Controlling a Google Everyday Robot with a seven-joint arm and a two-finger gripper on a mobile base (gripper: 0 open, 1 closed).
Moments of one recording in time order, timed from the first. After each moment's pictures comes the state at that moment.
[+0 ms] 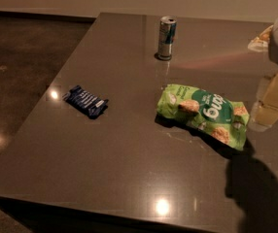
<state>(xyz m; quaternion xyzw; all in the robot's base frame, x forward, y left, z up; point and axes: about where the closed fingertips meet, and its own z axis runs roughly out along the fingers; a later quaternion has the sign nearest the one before) 0.438 -0.217 0.977 -0.60 0.78 -0.04 0.16</state>
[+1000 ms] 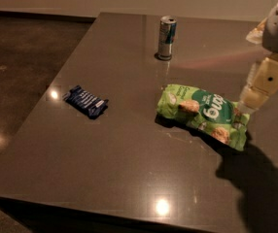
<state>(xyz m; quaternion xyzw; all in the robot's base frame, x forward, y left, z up) 0.471 -0.216 0.980 -0.57 0.80 -0.02 0.18</state>
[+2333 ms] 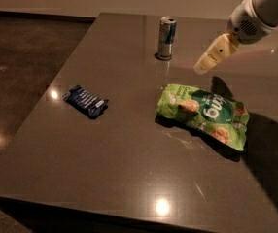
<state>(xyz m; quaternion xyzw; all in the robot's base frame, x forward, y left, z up) 0.612 -0.199 0.953 -0.44 0.84 0.05 0.30</state>
